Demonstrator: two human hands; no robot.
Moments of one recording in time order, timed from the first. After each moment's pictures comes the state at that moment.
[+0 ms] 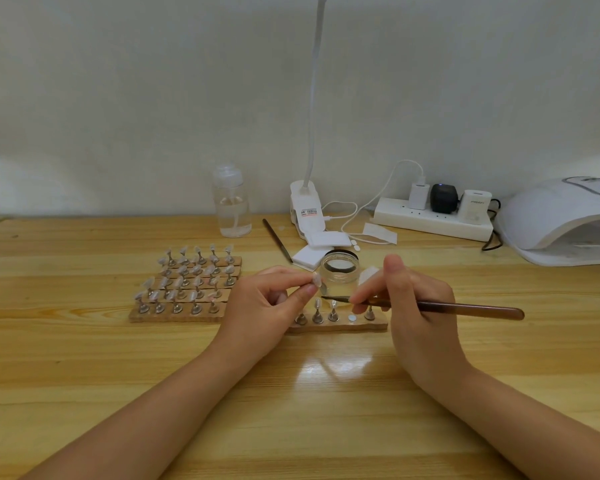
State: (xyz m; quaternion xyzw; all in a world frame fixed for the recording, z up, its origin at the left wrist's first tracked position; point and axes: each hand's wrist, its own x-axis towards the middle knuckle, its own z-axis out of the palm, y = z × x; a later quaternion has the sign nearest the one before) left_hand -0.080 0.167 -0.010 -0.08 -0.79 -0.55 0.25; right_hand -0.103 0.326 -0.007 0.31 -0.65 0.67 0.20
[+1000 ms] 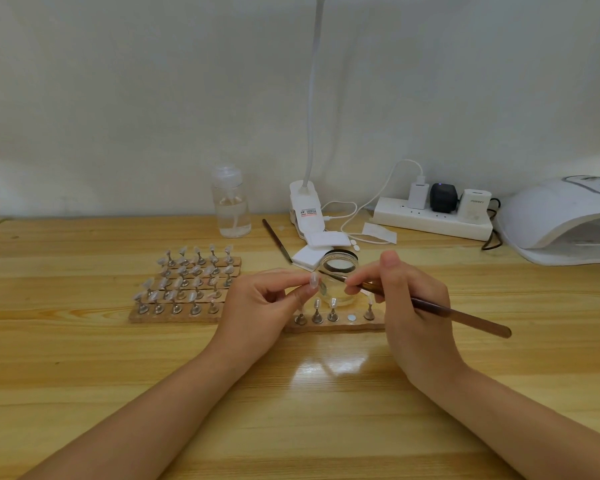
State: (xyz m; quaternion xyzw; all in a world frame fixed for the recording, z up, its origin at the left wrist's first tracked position) left_hand -0.082 0.167 -0.012 -0.09 -0.77 -0.57 0.25; right_hand -0.104 0.323 -0.008 0.29 -0.66 0.66 0.22
